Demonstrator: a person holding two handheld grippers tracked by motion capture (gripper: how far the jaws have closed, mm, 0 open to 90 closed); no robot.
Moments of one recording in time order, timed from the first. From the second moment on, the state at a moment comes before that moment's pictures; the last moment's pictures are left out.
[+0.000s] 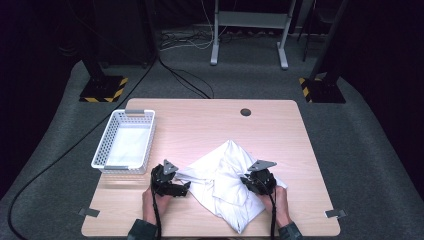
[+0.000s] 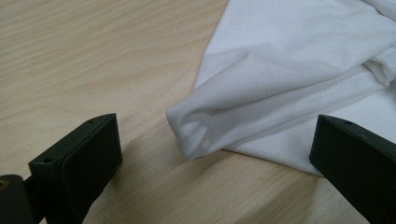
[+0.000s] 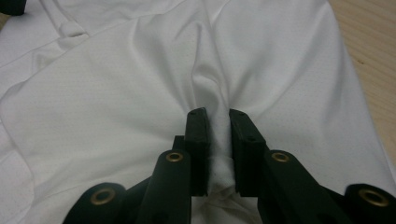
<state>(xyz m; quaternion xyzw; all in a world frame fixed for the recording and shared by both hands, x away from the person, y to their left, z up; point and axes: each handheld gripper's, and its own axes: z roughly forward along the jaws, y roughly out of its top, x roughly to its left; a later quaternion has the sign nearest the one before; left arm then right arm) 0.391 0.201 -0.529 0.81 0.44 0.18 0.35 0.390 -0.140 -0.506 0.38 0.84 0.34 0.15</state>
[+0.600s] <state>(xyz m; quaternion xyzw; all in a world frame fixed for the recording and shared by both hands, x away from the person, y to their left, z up) 0.391 0.201 -0.529 0.81 0.44 0.18 0.35 0.400 -0.185 -0.481 0.43 0.81 0.35 0.20</state>
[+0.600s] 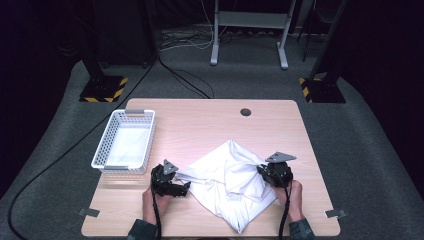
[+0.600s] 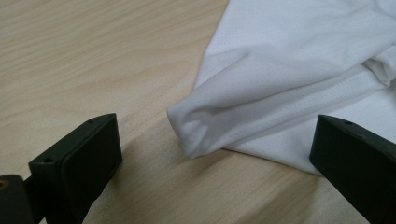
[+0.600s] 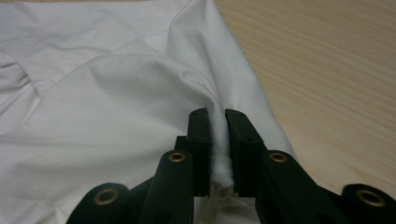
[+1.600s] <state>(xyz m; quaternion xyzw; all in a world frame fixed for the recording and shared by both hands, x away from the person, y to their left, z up) 0.390 0.201 -0.529 0.81 0.44 0.18 0.35 0.398 -0.188 -0.477 0.44 0.80 0.34 0.20</state>
